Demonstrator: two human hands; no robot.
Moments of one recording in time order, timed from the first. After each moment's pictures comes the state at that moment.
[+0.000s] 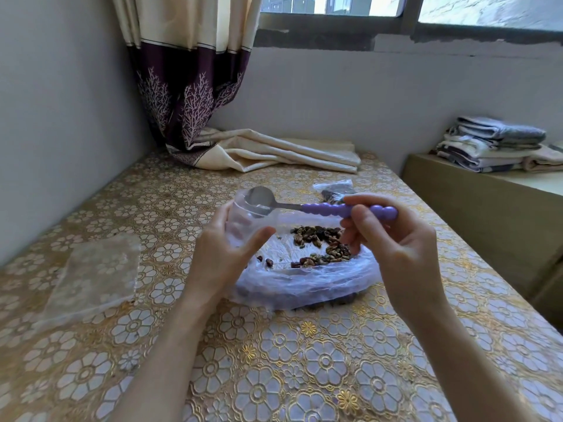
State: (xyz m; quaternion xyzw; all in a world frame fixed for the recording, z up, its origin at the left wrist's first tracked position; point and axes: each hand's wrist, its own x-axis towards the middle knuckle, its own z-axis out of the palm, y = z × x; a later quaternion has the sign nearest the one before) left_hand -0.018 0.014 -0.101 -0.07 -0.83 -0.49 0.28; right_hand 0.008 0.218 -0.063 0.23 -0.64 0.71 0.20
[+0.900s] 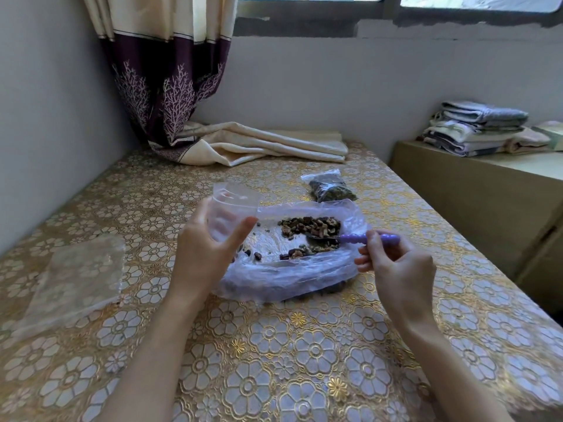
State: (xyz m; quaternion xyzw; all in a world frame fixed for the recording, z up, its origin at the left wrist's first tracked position) left_hand -0.017 0.013 -0.100 -0.06 -0.83 -0.47 0.30; right_hand -0.001 0.246 -0.121 0.01 -0.74 0.61 0.30
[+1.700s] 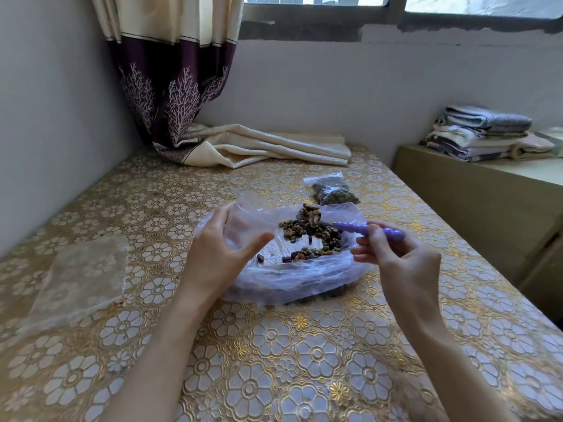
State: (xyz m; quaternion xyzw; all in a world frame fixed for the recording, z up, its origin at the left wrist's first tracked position) left_hand -0.023 0.016 -0.110 -0.07 -0.87 -0.41 0.26; right_hand 0.001 0.242 -0.106 0.03 -0.68 0.68 0.27
